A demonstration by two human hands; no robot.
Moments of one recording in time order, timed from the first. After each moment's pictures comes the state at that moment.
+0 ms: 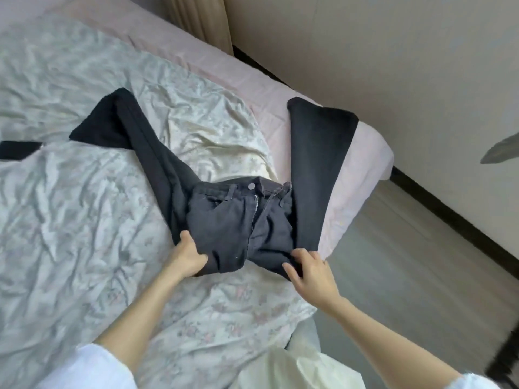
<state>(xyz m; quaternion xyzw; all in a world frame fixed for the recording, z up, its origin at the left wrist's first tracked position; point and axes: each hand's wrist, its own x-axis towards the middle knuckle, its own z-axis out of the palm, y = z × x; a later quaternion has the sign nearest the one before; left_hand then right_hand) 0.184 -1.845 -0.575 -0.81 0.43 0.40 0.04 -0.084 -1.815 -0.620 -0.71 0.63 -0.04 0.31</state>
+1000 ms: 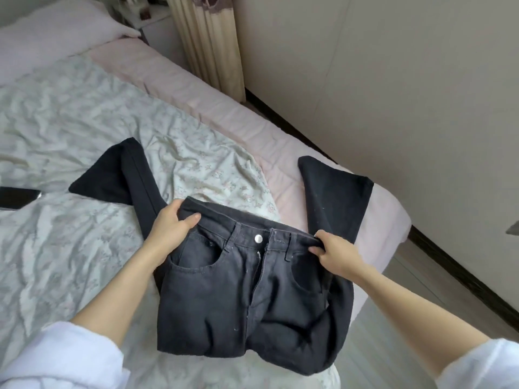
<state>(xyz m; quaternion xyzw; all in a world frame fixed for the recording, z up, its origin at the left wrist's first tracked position) 0.233 -2.029 -0.541 -0.76 0.42 0.40 -0.29 -0.100 -2.049 -0.610 -0.73 0.61 0.03 0.30</state>
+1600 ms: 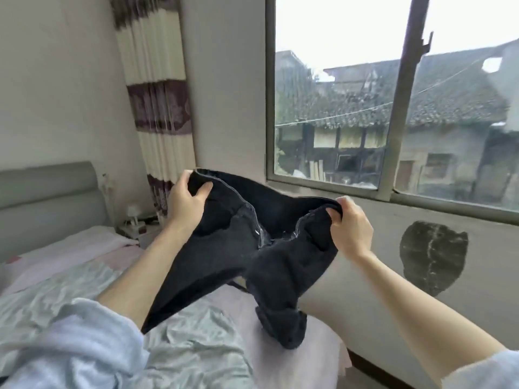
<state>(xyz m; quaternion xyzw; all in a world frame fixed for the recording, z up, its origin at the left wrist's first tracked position) 0.136 -1.918 -0.097 -0.47 0.60 0.14 -0.63 -0.153 -1.905 -0.153 -0.57 0.65 -0.49 -0.09</state>
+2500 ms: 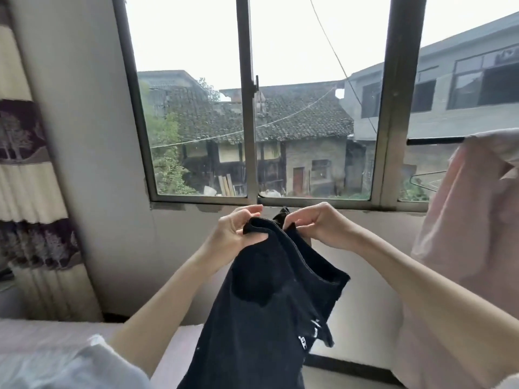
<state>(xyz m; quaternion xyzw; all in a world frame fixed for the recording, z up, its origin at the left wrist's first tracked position) -0.163 -1.736 -0.068 -0.16 0.78 0.46 -0.40 -0.356 -1.650 -0.052 -0.70 0.55 -0.43 0.16</state>
